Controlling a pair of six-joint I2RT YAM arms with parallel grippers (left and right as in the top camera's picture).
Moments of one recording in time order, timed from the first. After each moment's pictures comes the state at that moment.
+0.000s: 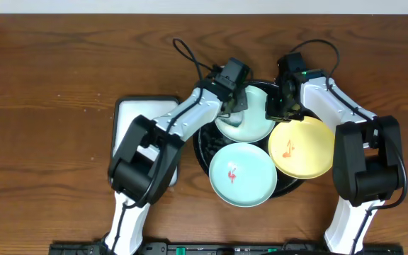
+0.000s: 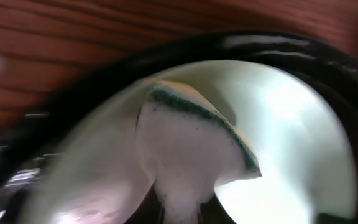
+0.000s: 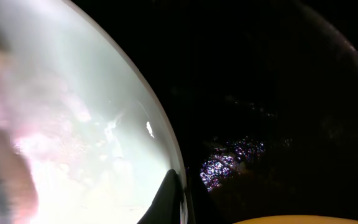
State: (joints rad) left arm -0.60 2.16 1.53 -0.44 0.07 -0.74; right arm 0.22 2.04 1.39 -0.79 -0.12 0.34
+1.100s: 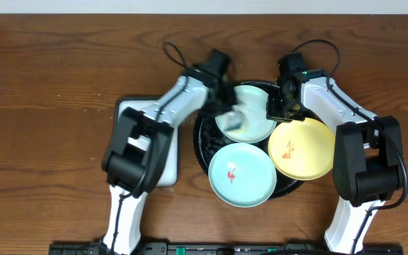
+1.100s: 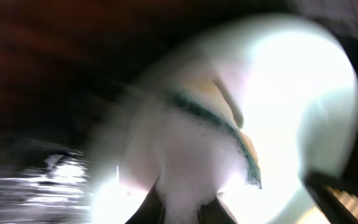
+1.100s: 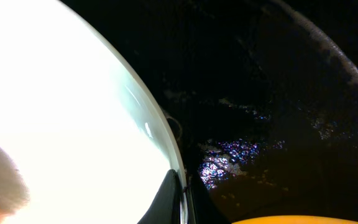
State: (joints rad) left arm -0.45 2.18 1.60 -0.67 0.31 -0.70; right arm 0.22 2.03 1.39 -0.80 -0.10 0.35
